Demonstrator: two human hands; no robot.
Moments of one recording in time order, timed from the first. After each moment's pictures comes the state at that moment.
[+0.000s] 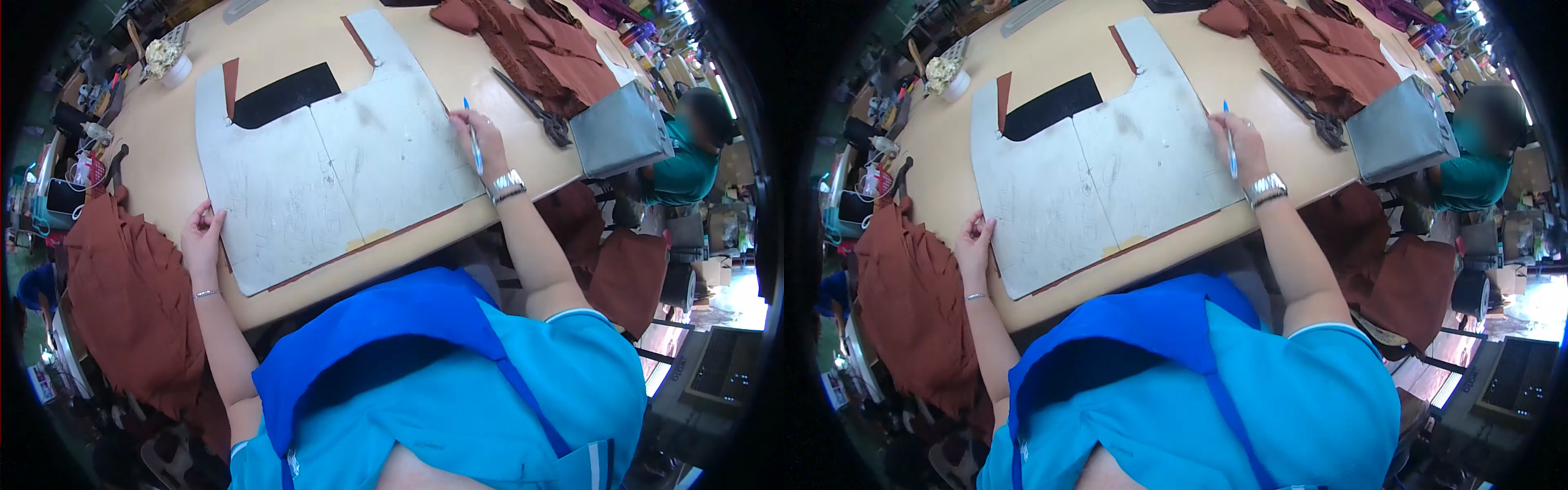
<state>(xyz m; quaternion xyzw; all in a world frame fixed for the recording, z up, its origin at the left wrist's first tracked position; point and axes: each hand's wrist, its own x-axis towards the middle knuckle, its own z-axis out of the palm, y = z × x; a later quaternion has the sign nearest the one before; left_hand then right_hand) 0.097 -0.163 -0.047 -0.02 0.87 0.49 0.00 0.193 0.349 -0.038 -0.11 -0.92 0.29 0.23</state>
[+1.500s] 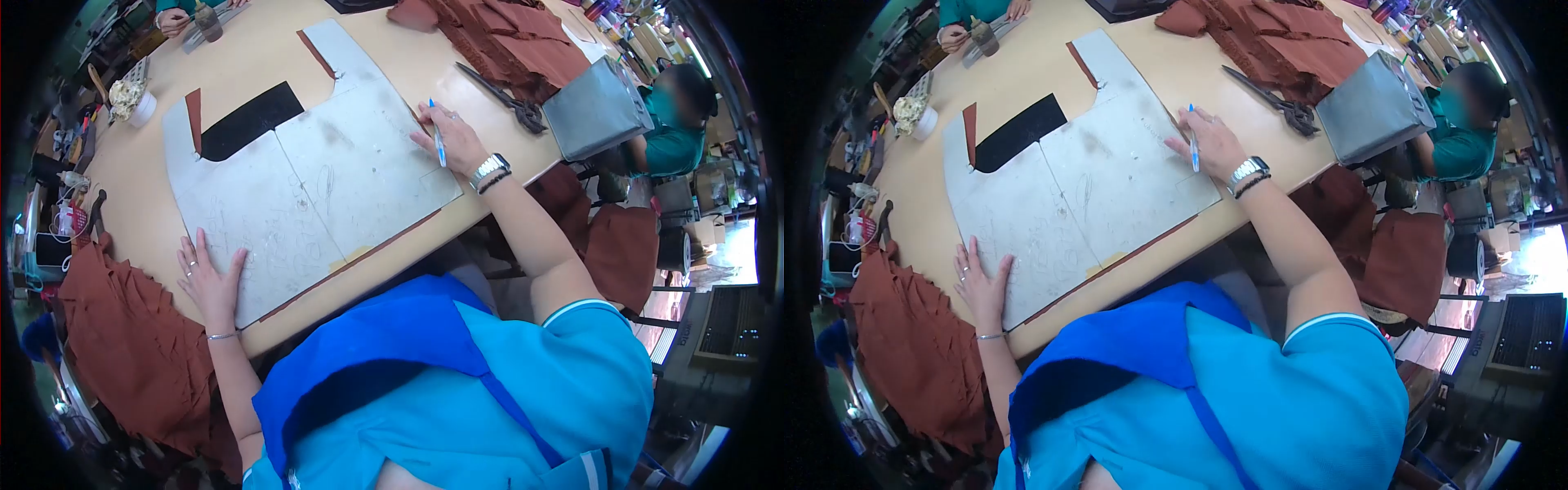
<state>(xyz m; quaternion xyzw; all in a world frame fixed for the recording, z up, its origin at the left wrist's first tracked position) 0.142 -0.114 -0.031 0.05 1.00 0.05 -0.03 0.198 0.358 -0.019 -0.02 -0.97 0.22 0.14</state>
